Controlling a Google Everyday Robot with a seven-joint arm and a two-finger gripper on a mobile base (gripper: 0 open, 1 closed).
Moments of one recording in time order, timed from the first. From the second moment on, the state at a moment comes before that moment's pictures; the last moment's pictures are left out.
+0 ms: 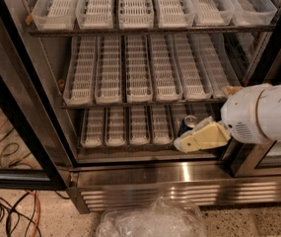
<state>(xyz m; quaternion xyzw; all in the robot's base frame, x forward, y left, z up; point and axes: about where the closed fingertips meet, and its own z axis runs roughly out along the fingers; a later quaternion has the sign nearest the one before) 0.453 -0.135 0.891 -0.40 0.82 0.07 0.40</state>
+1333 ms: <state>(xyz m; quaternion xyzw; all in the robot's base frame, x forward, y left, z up) 0.463 -0.107 0.853 -0.23 0.81 0.13 0.52</state>
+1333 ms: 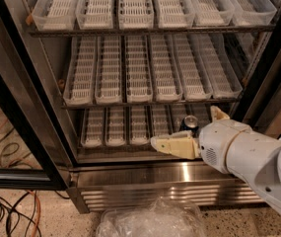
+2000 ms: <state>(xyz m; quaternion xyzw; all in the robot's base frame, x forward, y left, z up) 0.463 -0.109 0.846 -0.23 0.81 0.12 0.52</state>
